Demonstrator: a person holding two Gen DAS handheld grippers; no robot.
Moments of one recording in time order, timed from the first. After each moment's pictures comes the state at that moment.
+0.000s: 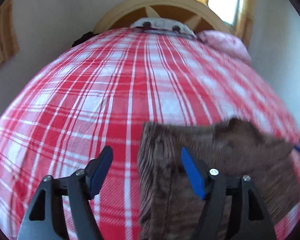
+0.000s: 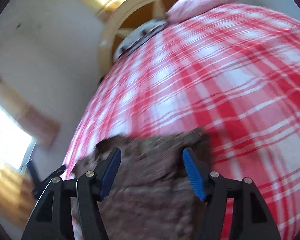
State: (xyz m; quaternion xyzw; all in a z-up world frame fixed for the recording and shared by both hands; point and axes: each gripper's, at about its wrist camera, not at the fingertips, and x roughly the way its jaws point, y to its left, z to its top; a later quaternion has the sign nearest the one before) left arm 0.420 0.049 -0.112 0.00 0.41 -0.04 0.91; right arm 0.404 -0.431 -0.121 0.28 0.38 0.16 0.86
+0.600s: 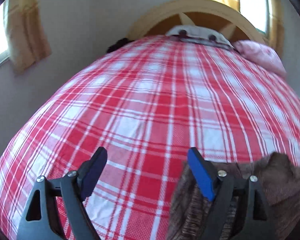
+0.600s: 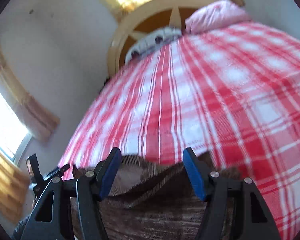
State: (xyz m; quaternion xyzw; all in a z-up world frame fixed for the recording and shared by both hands) left arm 0.471 0.080 -0.096 -0.03 0.37 0.11 0.92; right arm 0.444 -0.398 -0.081 0.24 0.33 0.15 0.90
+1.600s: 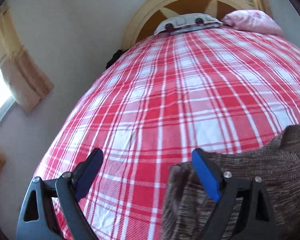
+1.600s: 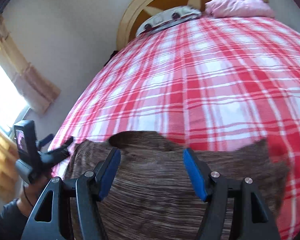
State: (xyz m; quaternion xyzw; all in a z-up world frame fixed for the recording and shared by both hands) left arm 0.493 0.013 -0.106 0.13 0.37 0.13 0.91; right arm 0.474 -0.327 -0.117 0.17 0.40 0.19 0.88
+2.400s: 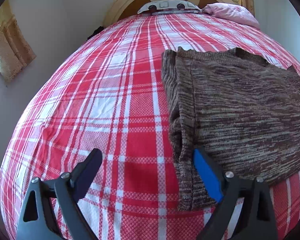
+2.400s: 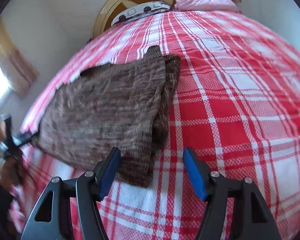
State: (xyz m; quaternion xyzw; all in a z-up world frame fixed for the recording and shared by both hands) left arm 0.331 0.051 -0.160 0.08 0.44 0.03 0.90; right arm 0.266 -0.412 -0.151 0.09 0.45 0.10 0.88
